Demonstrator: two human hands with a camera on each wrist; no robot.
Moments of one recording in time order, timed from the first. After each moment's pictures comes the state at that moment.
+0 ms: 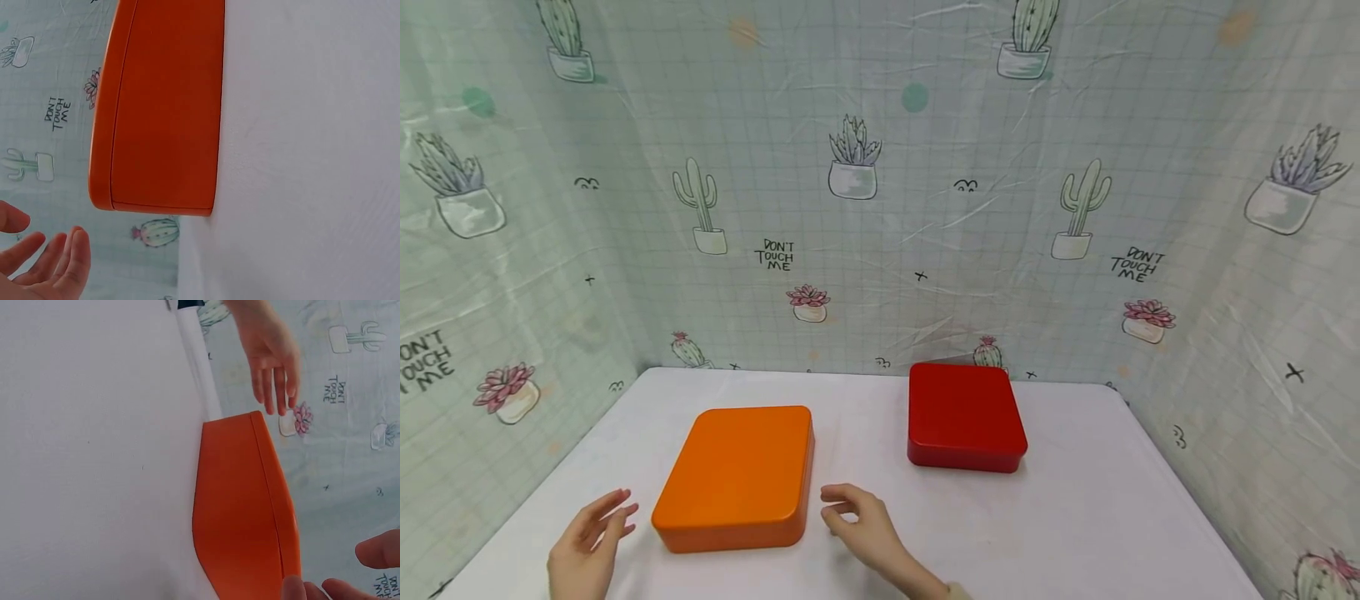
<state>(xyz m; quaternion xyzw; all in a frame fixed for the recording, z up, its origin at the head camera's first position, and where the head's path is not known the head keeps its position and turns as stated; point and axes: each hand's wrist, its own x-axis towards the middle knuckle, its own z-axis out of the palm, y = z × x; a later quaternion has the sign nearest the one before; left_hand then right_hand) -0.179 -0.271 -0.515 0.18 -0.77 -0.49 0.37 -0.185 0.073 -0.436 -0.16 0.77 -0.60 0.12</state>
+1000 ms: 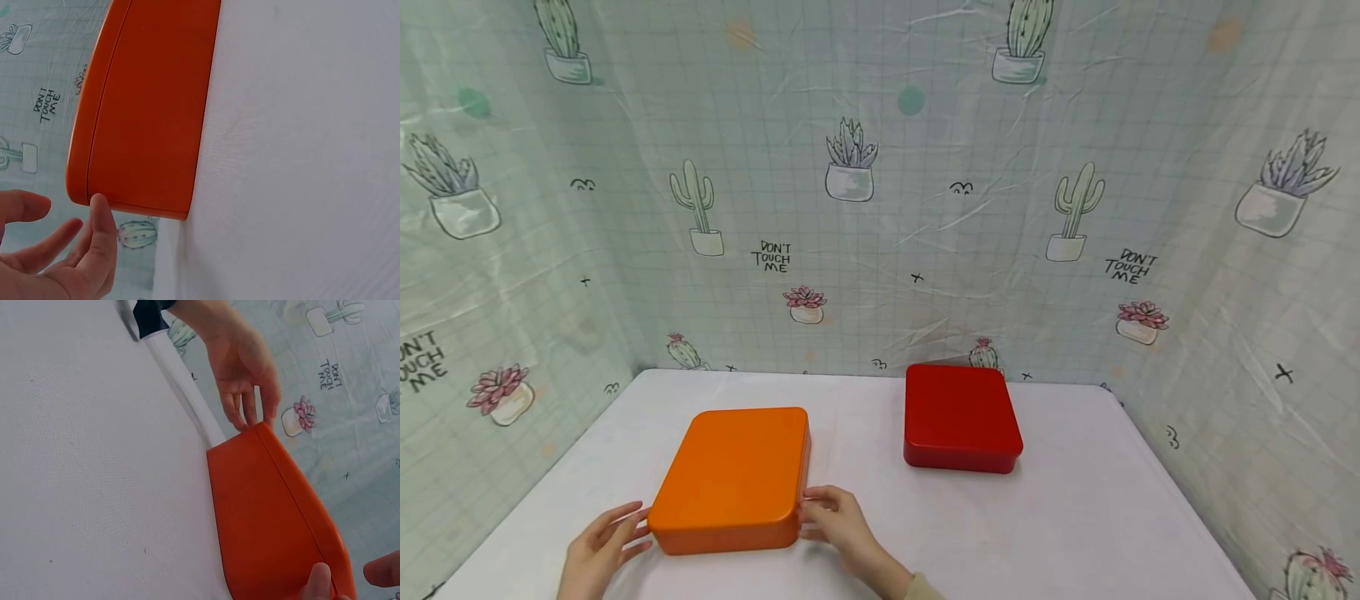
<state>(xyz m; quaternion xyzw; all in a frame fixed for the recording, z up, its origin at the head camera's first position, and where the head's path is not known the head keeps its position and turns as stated) -0.186 -0.282 -0.524 0.21 -0.78 -0.58 0.13 -0.200 0.041 -0.452 -0.04 0.69 -0.69 0.21</state>
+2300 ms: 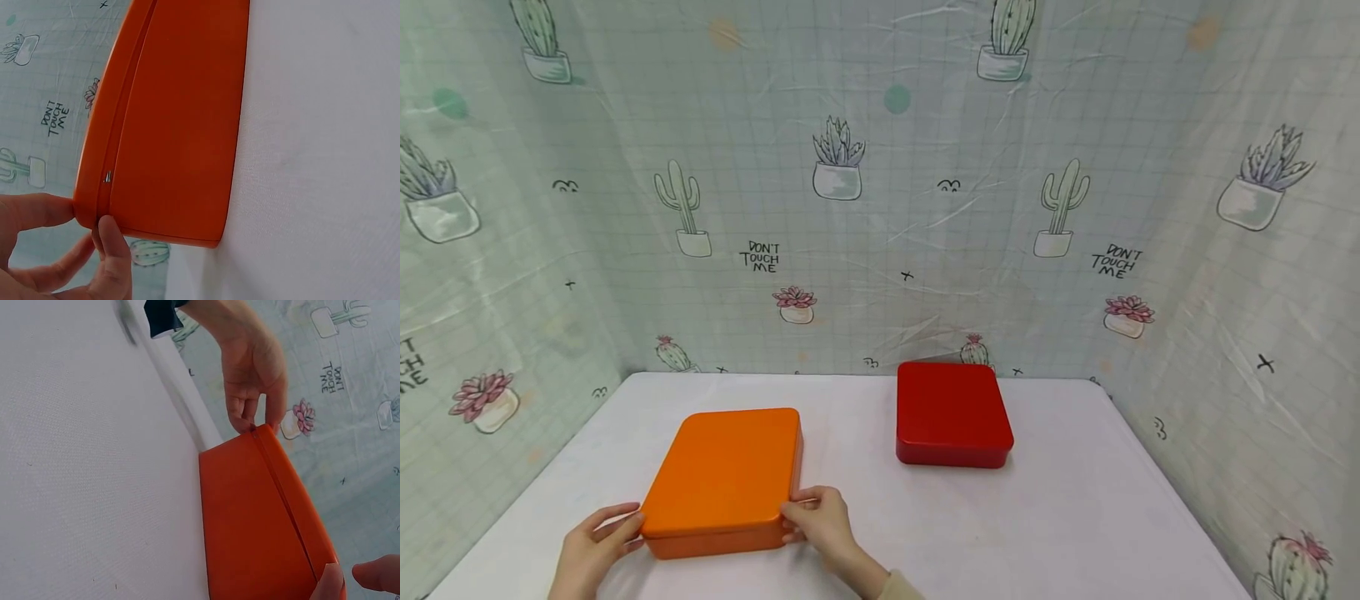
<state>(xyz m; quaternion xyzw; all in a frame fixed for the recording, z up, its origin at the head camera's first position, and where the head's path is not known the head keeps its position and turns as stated) -0.182 -0.268 -0.478 0.21 -0.78 -0.59 0.07 -0.193 0.022 -0.444 -0.01 0.70 -0.69 0.15</state>
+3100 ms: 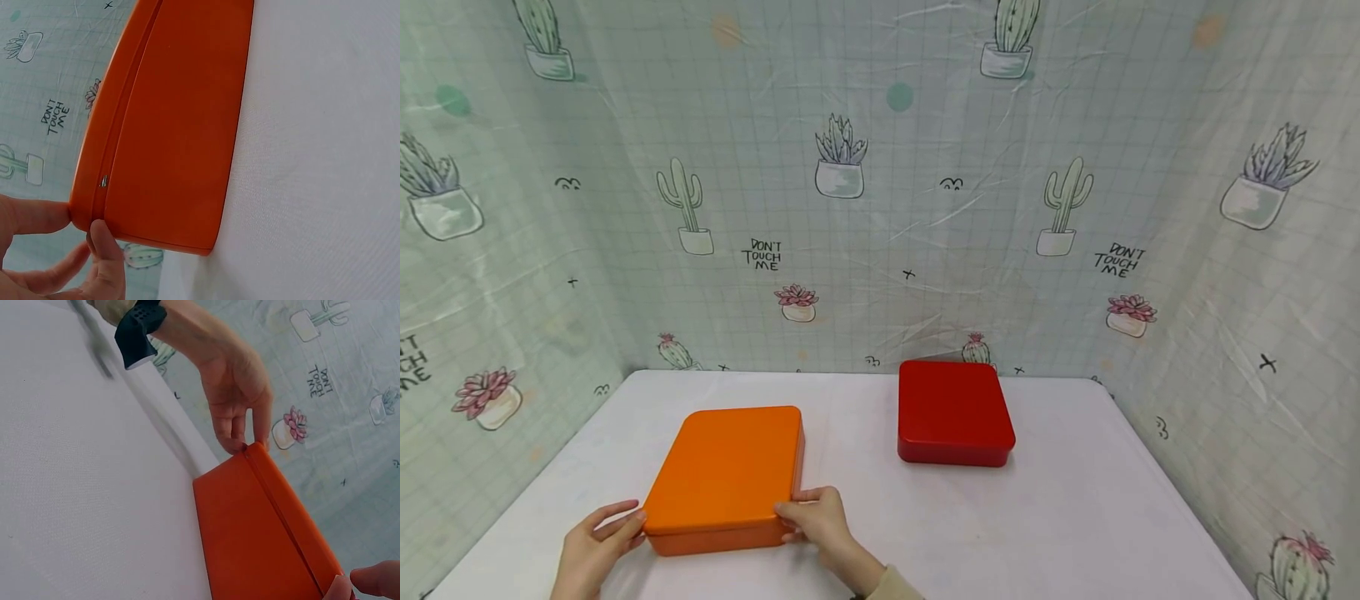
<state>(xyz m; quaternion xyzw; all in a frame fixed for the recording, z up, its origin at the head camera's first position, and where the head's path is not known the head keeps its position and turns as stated) -0.190 -0.278 -0.504 0.23 -0.77 -0.59 0.10 -0.195 0.014 -0.444 0.06 0.72 -0.67 0.17</state>
